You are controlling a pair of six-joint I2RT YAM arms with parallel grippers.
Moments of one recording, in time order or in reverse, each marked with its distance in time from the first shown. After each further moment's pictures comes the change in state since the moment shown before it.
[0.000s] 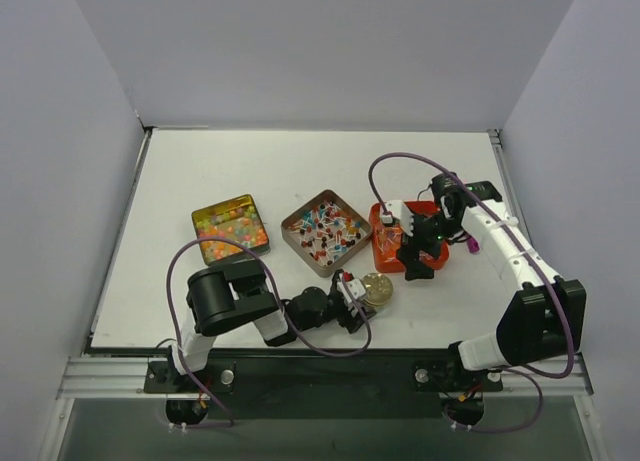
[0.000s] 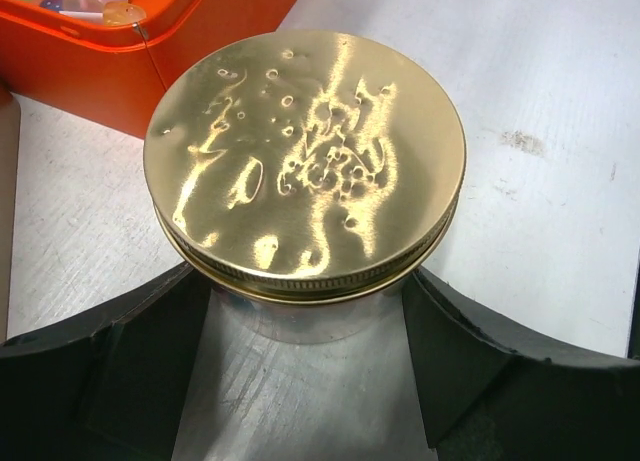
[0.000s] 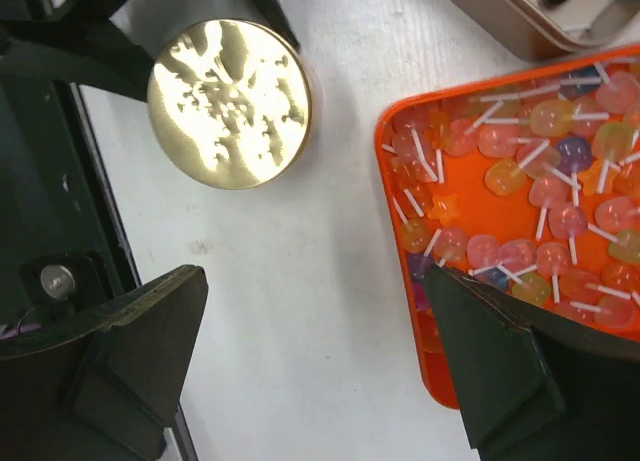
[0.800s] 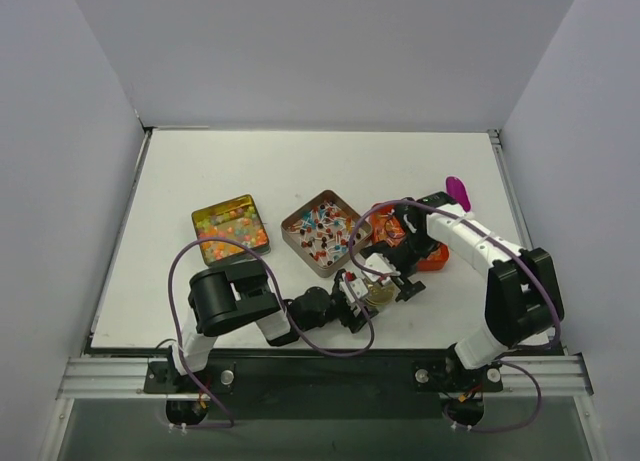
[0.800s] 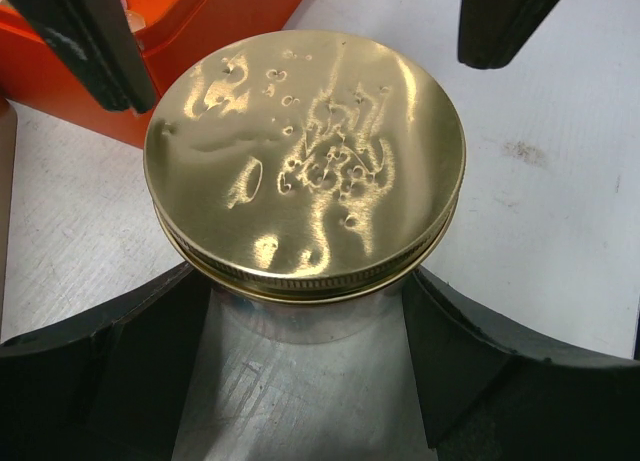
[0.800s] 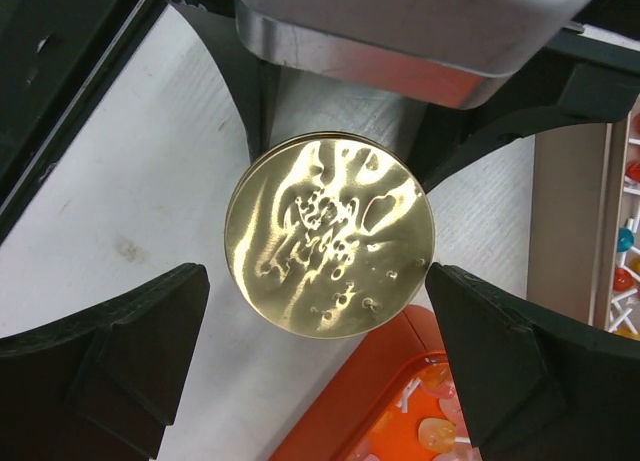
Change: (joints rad) left arm -0.006 0.011 0.023 -0.013 -0.014 -0.001; right arm 0.191 0.140 -0.077 -0.085 -0.102 -0.862
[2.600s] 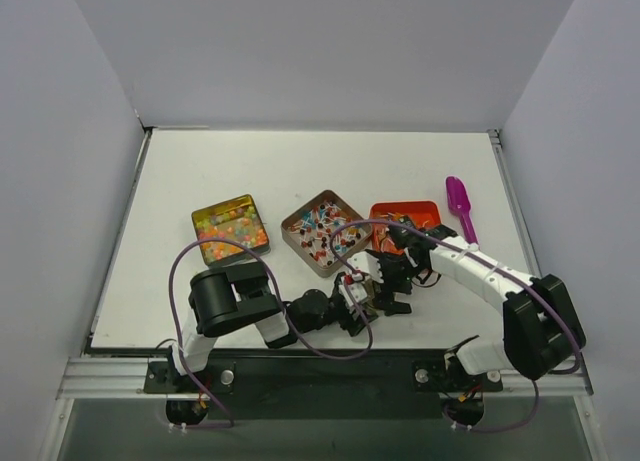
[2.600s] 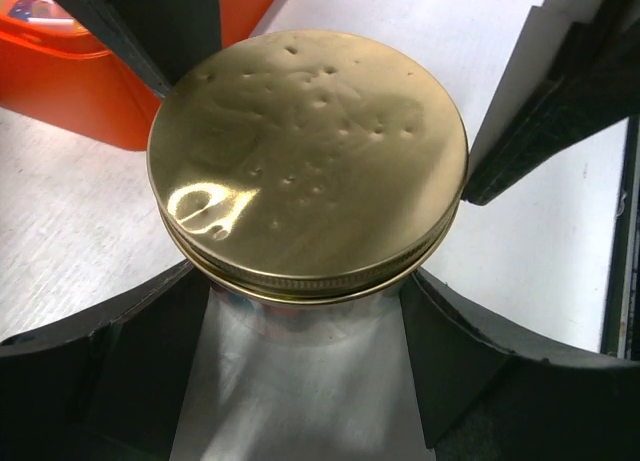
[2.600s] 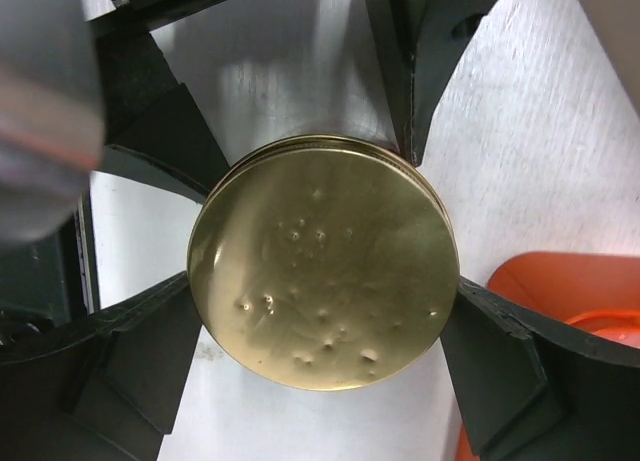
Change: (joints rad) left arm -0.003 0.002 -0.015 0.032 0.021 -0.001; right arm 0.112 -0.164 -0.260 0.414 0.134 0.813
